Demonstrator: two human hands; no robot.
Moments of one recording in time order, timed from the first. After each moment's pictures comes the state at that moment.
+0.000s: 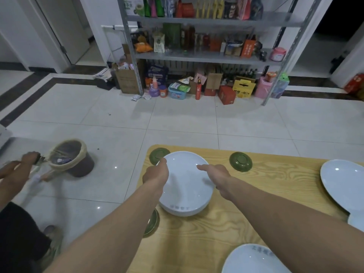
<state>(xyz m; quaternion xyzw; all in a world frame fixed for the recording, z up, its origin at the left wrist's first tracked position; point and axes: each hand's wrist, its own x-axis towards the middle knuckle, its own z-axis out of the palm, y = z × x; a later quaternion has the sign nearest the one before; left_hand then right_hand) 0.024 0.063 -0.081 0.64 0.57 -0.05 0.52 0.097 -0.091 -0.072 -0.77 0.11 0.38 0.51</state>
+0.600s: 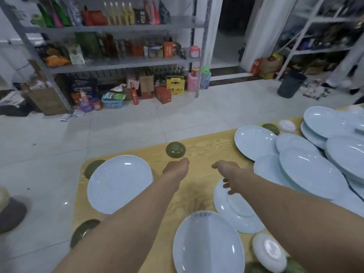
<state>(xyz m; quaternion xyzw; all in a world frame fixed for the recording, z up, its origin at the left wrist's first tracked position) 0.069 -0.137 -0.042 0.73 0.34 -0.25 0.54 0.082 -0.288 -0.023 -0.78 0.33 0.29 0.45</state>
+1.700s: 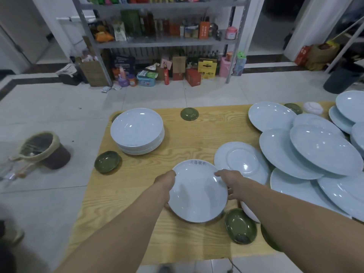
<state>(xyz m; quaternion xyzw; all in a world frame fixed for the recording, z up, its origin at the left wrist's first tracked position) -0.111 -0.176 -0.110 0.56 0.52 -0.22 0.61 -0.048 -0.355 -0.101 -0.75 0.25 0.36 0.49</state>
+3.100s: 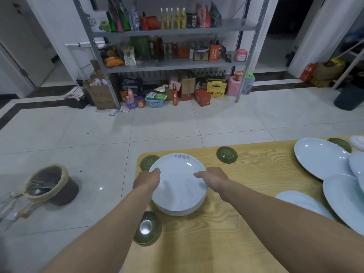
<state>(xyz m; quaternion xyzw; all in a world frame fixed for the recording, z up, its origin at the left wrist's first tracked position) 0.010 0.086 -0.089 0.73 0.48 -0.09 0.47 0.063 -0.106 -0.066 -0.82 0.09 0.33 0.46</state>
